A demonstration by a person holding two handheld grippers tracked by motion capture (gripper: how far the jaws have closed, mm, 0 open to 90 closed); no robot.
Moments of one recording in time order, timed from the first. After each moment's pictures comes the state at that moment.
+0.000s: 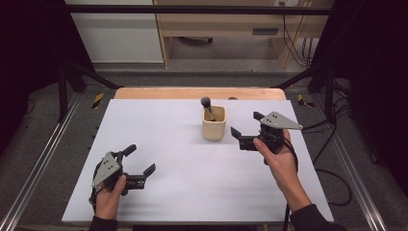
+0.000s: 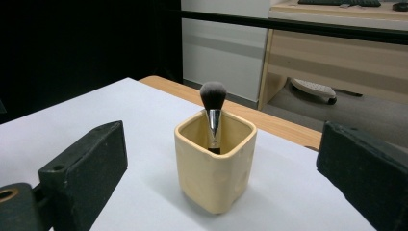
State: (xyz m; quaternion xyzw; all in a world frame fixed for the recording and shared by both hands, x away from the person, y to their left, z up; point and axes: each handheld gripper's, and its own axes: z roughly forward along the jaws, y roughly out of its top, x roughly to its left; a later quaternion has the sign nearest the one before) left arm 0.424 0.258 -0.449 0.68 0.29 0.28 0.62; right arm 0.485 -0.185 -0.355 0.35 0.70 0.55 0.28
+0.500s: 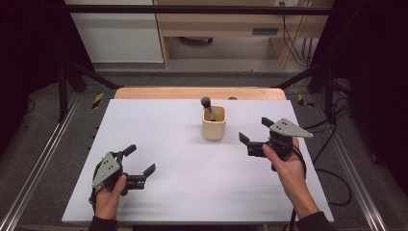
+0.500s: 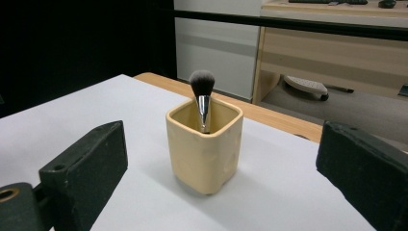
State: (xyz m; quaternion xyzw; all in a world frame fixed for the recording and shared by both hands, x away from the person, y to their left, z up) left arm 0.424 0.258 -0.449 0.68 0.29 0.27 0.62; right arm 0.469 -0.205 -0.364 0.36 0.70 0.55 0.28
